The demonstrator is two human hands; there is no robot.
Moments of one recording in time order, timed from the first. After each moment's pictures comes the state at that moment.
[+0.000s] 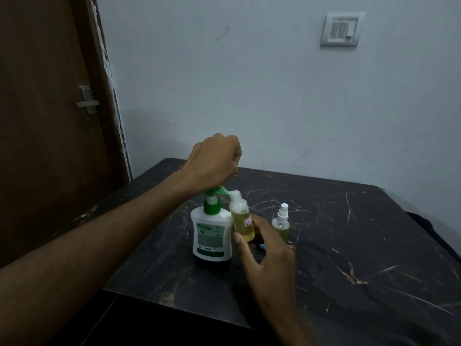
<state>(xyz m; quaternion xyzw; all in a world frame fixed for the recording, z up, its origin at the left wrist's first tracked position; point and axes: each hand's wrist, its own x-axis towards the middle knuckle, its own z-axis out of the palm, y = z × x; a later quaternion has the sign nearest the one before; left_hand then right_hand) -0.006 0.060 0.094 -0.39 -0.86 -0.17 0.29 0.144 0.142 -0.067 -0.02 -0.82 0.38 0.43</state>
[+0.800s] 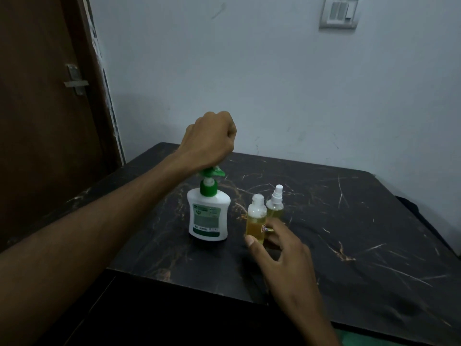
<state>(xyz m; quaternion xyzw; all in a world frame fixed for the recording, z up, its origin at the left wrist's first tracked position) -0.003 0.061 0.093 -0.36 -0.86 -0.23 0.28 0.197 0.157 -0.062 -0.08 -0.83 0.46 0.30</state>
